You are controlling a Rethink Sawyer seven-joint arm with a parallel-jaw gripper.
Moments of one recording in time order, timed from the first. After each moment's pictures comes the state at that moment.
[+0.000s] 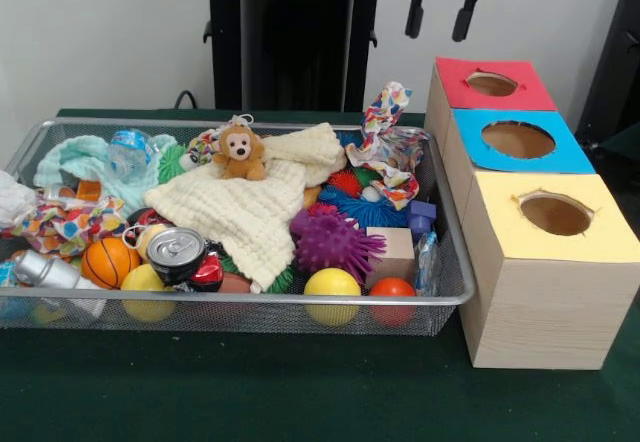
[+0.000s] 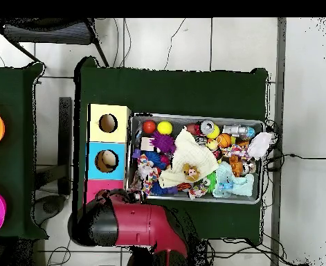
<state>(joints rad) 0.07 -0.95 -0.15 2.02 0.00 0.49 1.63</state>
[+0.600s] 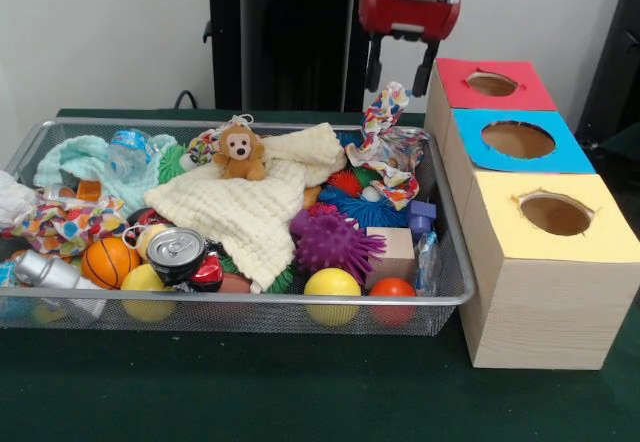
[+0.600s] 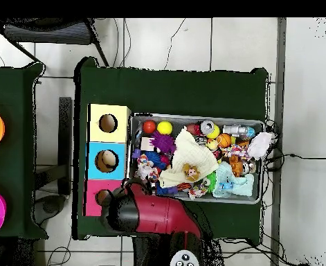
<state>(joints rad) 0.00 -0.80 -0.15 2.01 0.01 0.25 1.63</state>
